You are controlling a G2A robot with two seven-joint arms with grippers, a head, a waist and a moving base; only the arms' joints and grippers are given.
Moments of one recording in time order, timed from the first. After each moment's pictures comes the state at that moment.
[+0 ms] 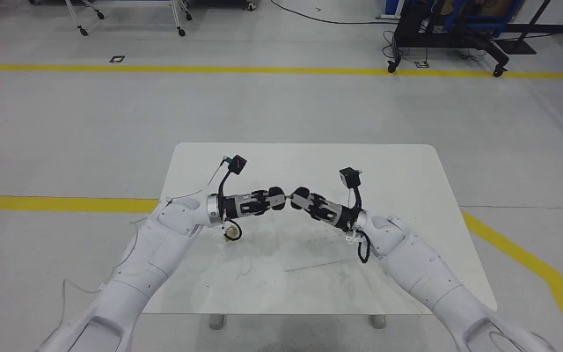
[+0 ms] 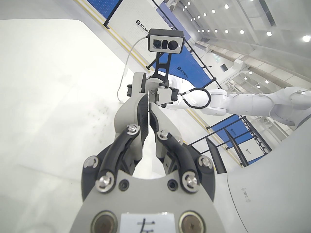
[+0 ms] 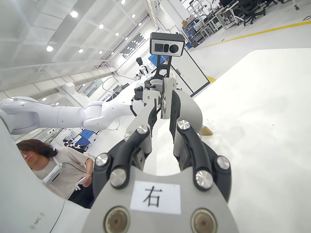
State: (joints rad) left arm 0.88 -1.19 -0.88 -1.03 -0.23 -0.88 -0.89; right arm -1.02 -1.17 0.81 -1.06 0.04 -1.01 0.33
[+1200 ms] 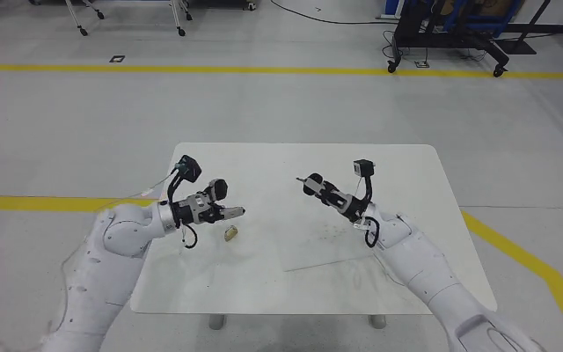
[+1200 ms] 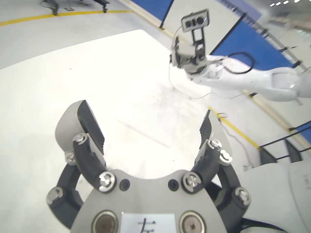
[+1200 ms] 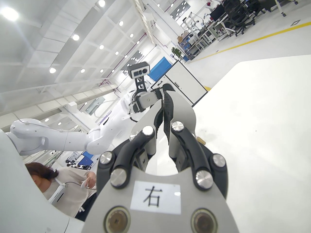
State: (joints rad) left arm 1.26 -1.03 -1.38 -1.55 0.47 -0.76 -0.74; right arm -1.02 -1.22 0.96 -0.96 0.13 -1.01 0.40
